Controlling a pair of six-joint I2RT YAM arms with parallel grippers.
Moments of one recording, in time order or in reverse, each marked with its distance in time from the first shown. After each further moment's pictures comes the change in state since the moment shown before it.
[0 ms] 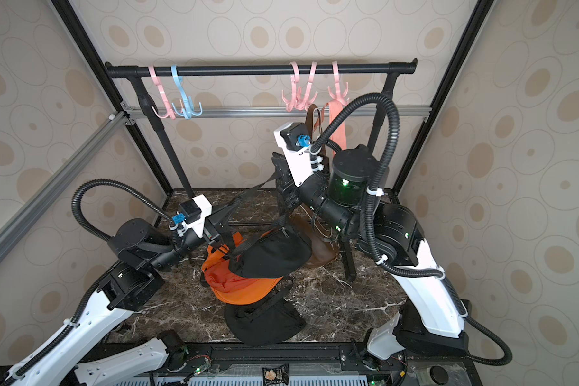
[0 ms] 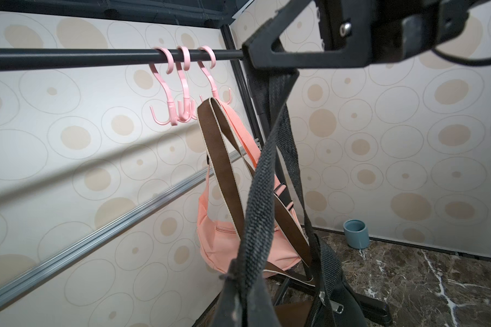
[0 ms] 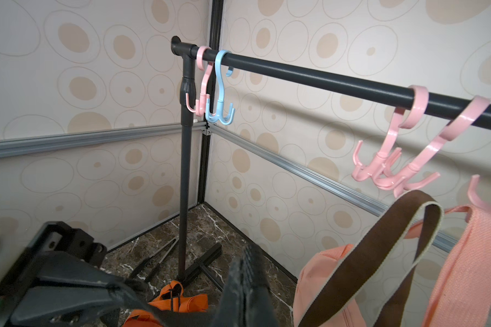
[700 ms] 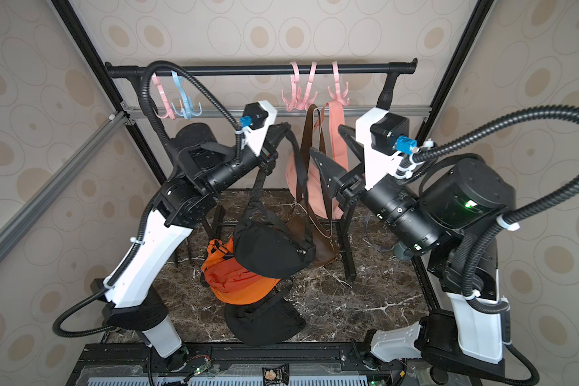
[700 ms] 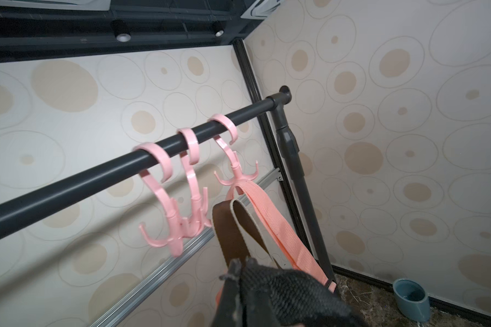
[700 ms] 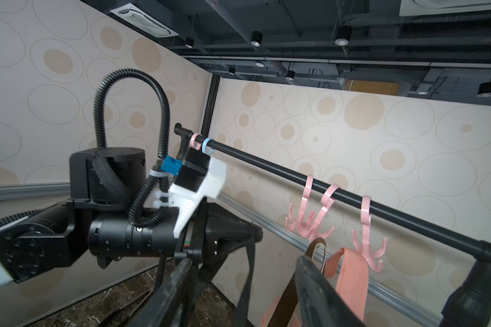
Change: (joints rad) left arm -0.103 0.880 1.262 -0.402 -0.120 0.074; right arm -0.003 -0.155 0.052 0.084 -0.091 -0.188
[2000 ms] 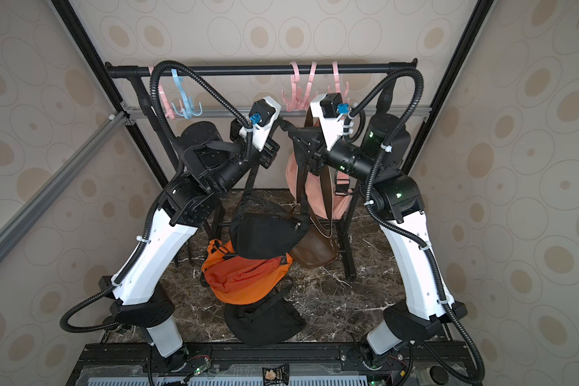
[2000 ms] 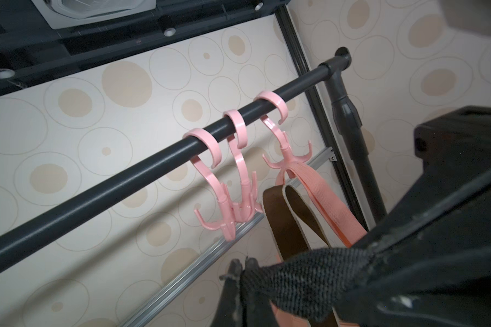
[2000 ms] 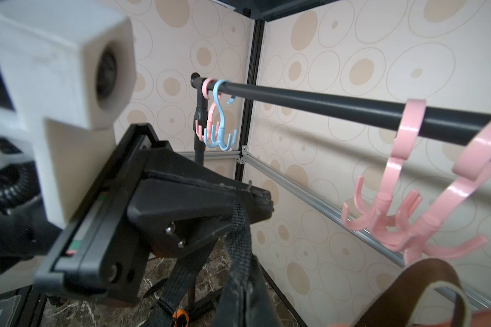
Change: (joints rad) left arm 0.019 -0.006 -0.004 0.055 -0.238 0.129; right arm -0.603 0.254 -0.093 0.206 -0.864 0.318
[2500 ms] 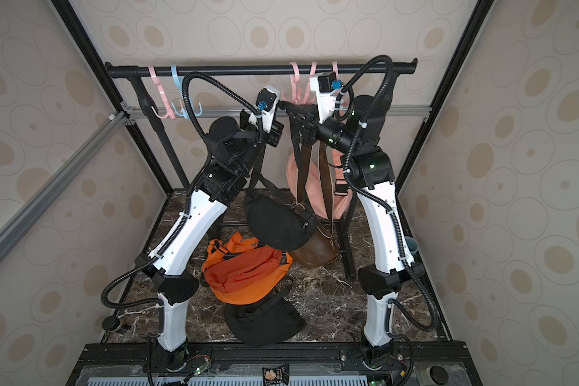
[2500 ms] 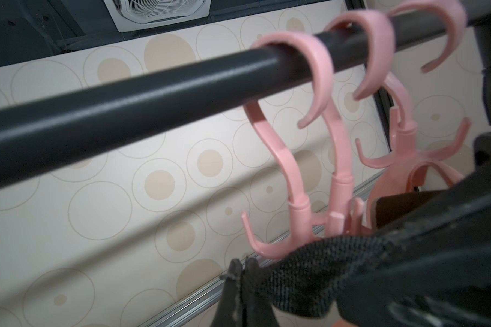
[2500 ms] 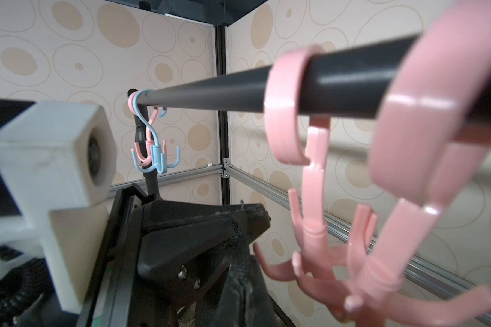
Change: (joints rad) left arm 0.164 0.231 0.086 0.269 0.028 -0.085; right arm -0.083 0.369 0.391 0.016 -0.028 0.187
